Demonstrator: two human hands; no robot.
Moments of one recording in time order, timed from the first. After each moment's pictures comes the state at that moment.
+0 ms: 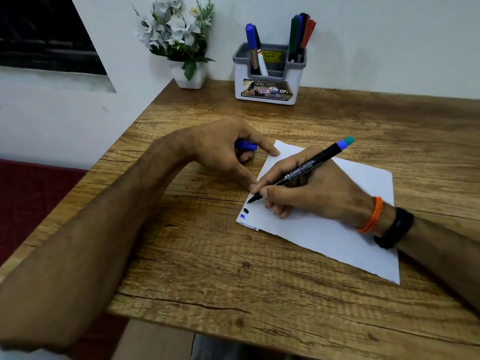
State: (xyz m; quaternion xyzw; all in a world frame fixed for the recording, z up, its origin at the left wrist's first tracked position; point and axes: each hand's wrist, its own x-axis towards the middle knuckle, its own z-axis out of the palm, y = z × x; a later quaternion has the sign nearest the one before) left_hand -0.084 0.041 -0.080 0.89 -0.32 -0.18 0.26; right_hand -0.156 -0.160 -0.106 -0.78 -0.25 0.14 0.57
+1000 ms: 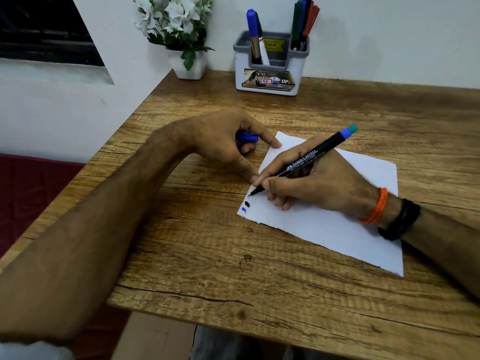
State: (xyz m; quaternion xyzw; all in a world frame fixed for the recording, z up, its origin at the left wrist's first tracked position) left_hand -0.088 0.040 -0.080 0.89 -0.32 -0.18 0.26; right_hand -0.158 -0.159 -0.102 -0.79 -0.23 0.14 0.55
